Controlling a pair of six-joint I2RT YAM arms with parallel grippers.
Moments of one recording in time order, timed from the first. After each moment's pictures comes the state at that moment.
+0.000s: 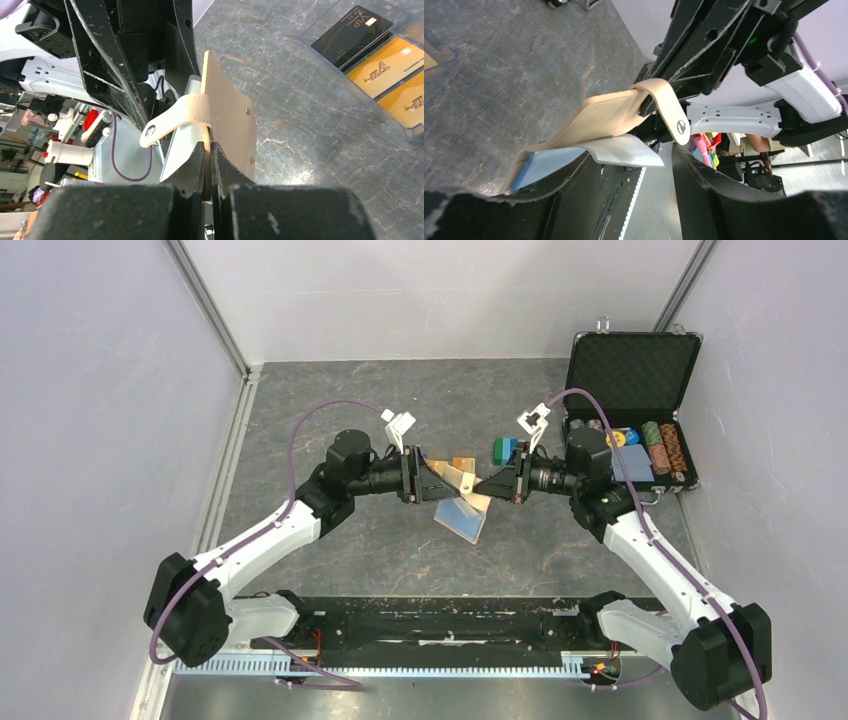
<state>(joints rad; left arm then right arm) -0.64 1.20 0.82 0.15 0.67 -0.78 0.36 1.04 0.76 0.00 -0.87 0.49</state>
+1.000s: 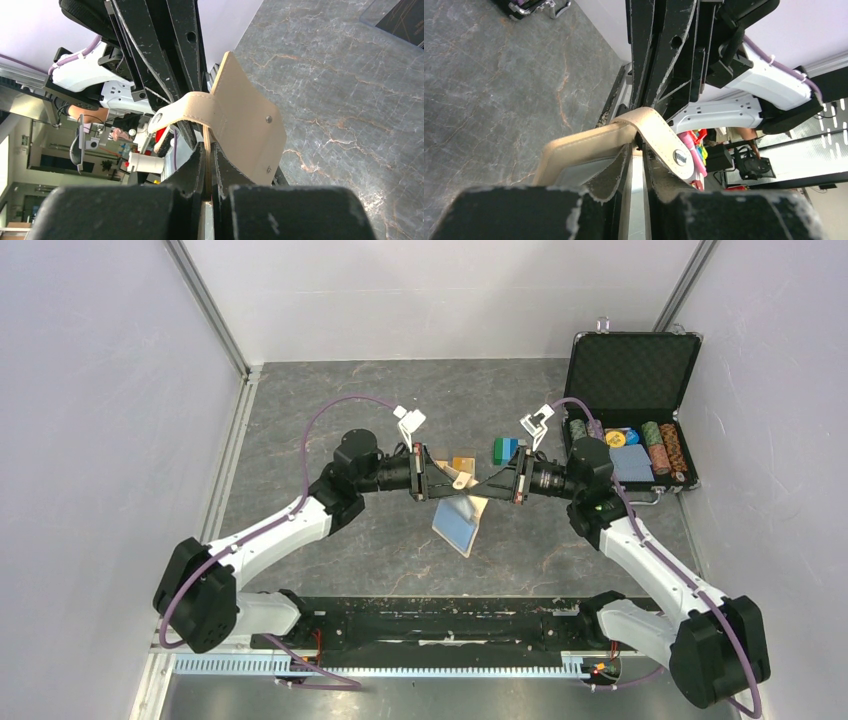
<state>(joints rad) -0.67 1.29 0.82 0.38 0.74 -0.85 0.35 1.04 0.64 0.31 -0.96 0.92</state>
